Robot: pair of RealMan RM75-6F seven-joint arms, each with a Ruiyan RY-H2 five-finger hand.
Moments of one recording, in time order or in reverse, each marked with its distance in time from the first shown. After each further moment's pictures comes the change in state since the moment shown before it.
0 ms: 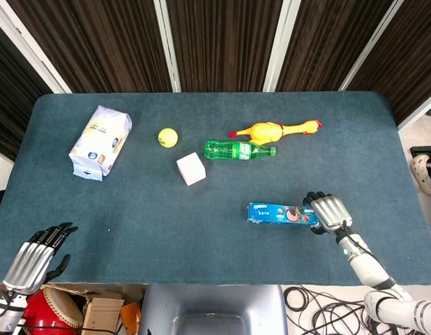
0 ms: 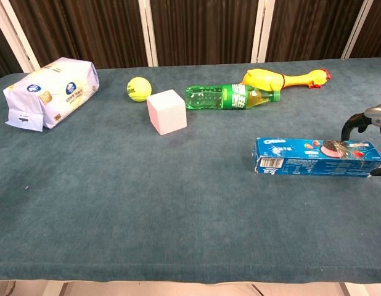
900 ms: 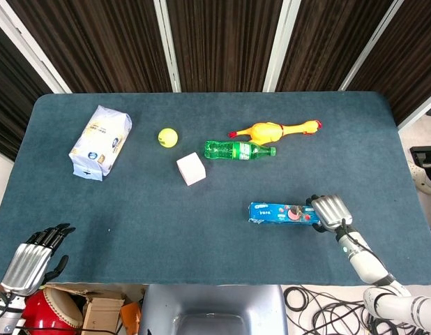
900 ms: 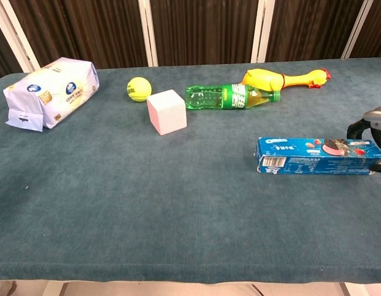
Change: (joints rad) left arm 0.011 0.008 0.000 -0.016 -0.015 0.002 0.014; right arm 0.024 -0.021 -0.019 0.054 0.016 -0.011 -0.032
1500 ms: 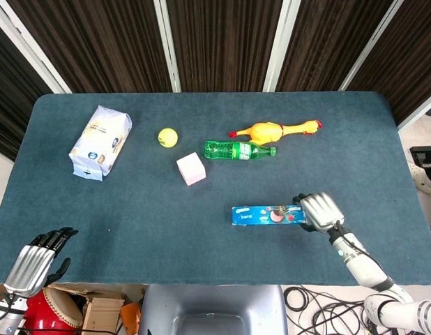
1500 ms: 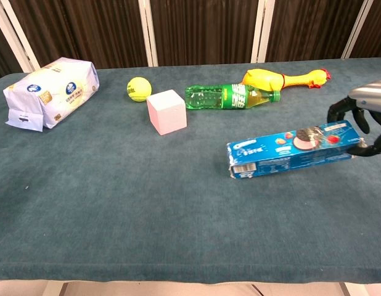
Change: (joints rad) left arm -0.002 0.007 0.012 -0.018 0.003 -0.023 0.006; right arm 0.005 0.086 0.019 -0.196 -0.112 0.078 0.049
